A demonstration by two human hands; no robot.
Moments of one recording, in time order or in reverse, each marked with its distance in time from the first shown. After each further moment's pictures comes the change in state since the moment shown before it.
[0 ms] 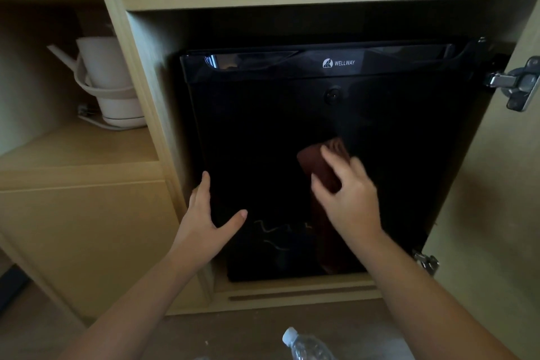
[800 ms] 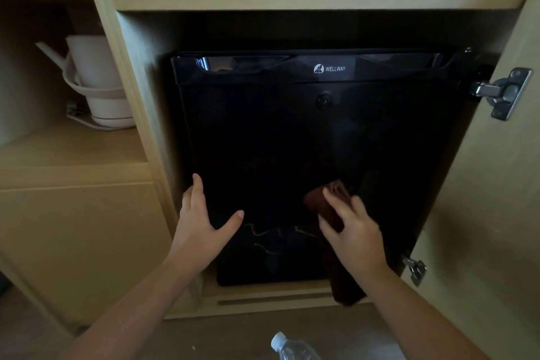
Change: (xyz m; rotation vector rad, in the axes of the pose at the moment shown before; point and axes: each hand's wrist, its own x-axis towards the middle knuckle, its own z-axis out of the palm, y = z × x) left_hand 0.005 0.000 0.015 0.106 0.094 0.033; right_hand -0.042 0.051 -0.004 -0.099 -0.125 -0.036
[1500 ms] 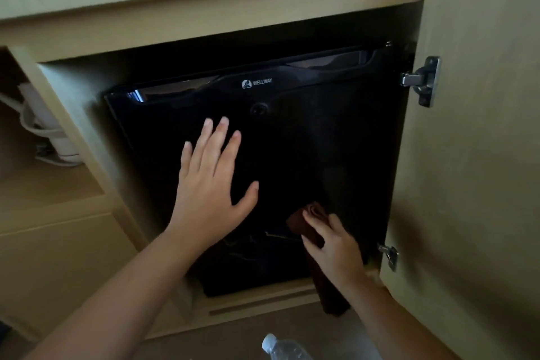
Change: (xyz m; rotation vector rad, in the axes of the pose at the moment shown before) left_hand 0.018 0.117 0.025 0.682 0.163 0.682; right_hand -0.027 0.050 0.003 0.045 -0.020 0.043
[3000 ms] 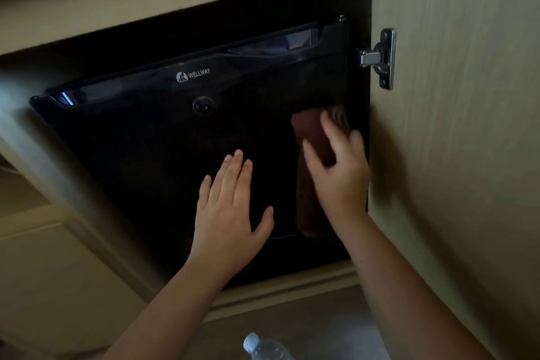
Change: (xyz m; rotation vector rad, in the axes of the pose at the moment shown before) left_hand -0.008 0.074 0.059 0.109 -0.168 -0.097; right_hand 0.089 -0.002 -0.072 0.266 0.509 0.058
